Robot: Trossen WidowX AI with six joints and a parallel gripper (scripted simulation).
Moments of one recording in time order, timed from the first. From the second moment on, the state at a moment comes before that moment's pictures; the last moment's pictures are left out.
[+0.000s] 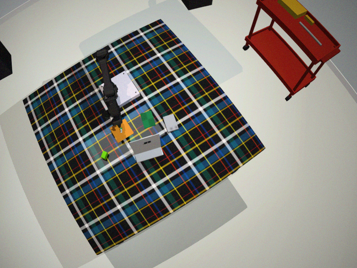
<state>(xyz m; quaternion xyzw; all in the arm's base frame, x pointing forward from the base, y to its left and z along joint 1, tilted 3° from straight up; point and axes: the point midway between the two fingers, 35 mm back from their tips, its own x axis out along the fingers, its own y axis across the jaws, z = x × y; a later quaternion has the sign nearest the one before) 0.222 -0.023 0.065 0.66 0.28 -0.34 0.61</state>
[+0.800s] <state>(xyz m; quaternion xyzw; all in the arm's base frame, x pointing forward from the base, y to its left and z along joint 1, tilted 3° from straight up) 0.218 -0.023 0.099 0.66 0.28 -0.34 0.61</state>
